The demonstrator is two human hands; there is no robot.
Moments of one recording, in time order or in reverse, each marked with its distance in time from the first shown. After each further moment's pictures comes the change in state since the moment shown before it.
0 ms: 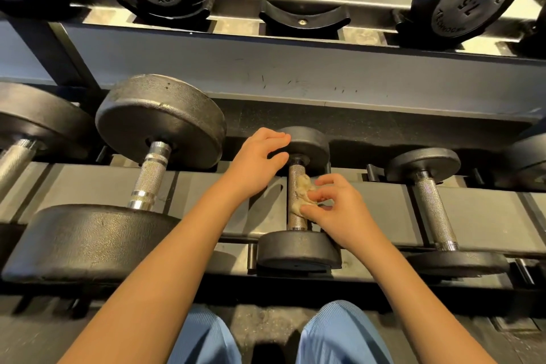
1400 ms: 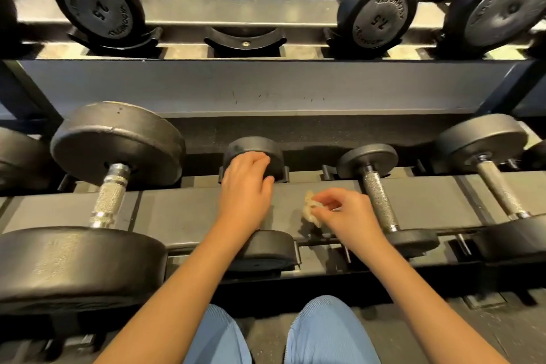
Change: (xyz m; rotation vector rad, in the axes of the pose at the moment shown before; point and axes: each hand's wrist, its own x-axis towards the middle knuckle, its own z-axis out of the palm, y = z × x) left_hand -0.028 0.036 0.059 0.356 0.238 0.143; right_hand -0.032 0.039 -0.059 0.074 0.157 0.153
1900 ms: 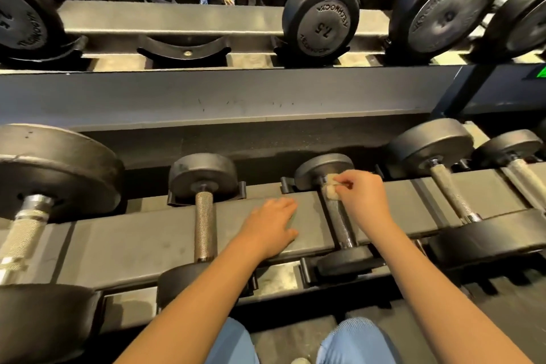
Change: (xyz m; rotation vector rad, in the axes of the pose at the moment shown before) left_hand 0.022 0.060 0.087 0.186 -0.695 0.189; right_hand 0.058 0.058 -0.079 -0.294 0.287 0.043
